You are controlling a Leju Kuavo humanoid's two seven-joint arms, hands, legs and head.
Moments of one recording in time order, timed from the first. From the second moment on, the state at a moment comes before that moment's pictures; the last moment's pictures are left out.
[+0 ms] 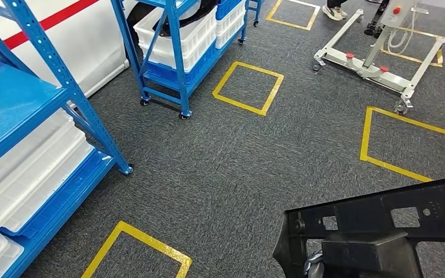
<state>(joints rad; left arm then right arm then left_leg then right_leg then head) -0.02 -0.17 1.09 -0.23 -1.01 0.07 -0.47 0.63 0.35 0.00 -1.98 0.13 0.05 -0.70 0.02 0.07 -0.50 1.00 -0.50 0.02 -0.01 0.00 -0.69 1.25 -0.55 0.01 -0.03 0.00</state>
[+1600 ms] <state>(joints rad) -0.01 -0.19 1.04 -0.23 -1.12 0.18 -0.37 0.59 0.36 0.04 -1.89 0.12 -0.04 -0.70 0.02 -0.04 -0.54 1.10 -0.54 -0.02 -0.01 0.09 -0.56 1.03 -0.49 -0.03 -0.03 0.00</state>
